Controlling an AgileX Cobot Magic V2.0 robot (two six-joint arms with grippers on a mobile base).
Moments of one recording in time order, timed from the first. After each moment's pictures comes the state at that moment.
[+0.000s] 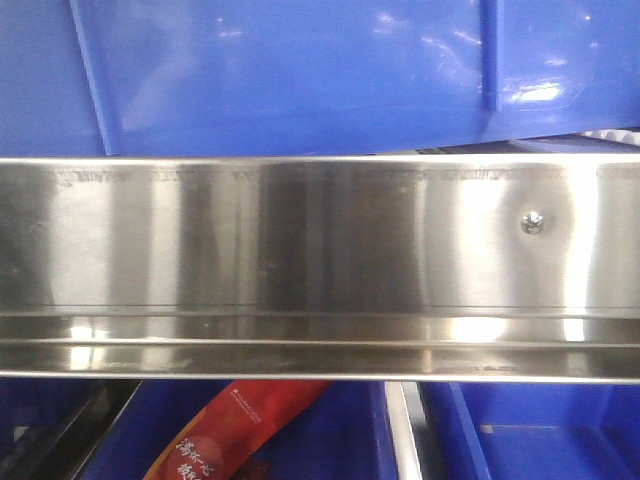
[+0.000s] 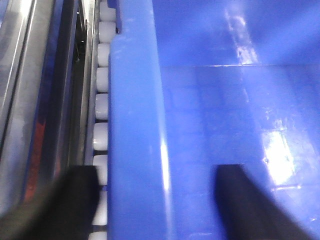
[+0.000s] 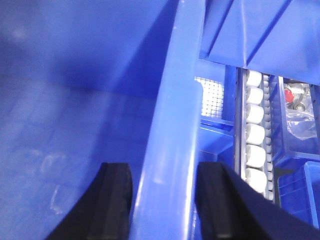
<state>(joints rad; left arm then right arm) 0.00 1.60 -1.62 -0.15 1.02 -0.03 0.23 1.62 -1.79 -0.04 1.07 -0.05</state>
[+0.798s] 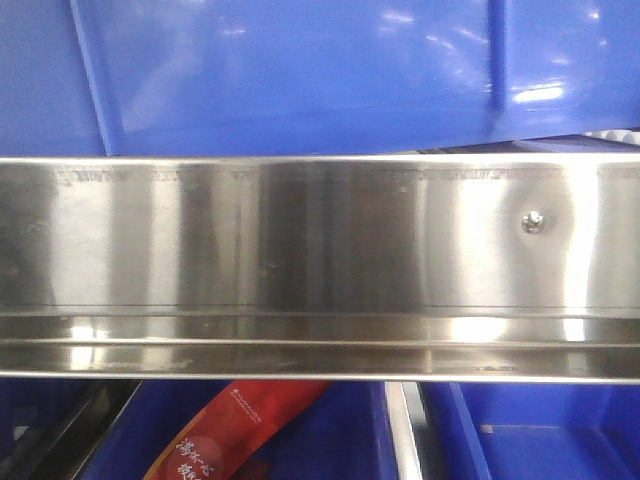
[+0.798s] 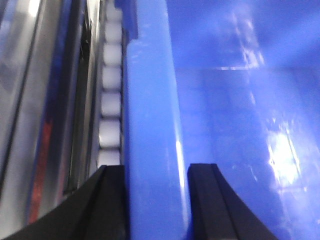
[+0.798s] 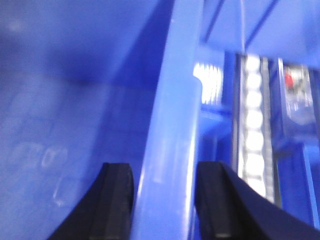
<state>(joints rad) 0.00 1.57 -1.62 -0.14 1.04 -0.04 0.23 1.64 -1.88 -0.04 1.19 -0.03</state>
